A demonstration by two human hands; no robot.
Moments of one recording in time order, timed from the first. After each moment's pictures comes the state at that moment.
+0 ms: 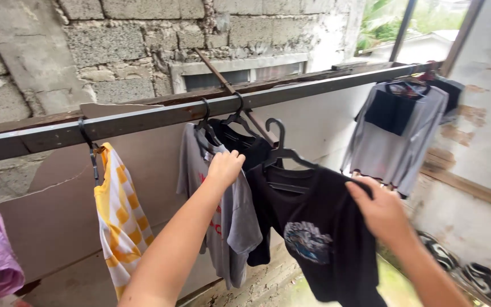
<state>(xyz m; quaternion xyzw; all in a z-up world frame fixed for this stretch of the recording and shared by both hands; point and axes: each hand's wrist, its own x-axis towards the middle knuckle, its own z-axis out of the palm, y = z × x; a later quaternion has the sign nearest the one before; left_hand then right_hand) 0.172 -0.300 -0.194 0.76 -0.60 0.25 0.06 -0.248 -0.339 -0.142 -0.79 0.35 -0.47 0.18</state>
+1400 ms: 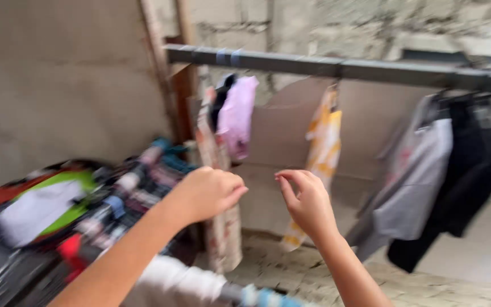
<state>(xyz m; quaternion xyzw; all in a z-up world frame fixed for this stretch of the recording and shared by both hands) 0.016 0.337 -0.123 0.86 -0.47 0.17 0.12 -0.028 0.097 -0.167 -0.85 -0.07 -0.37 0.36</state>
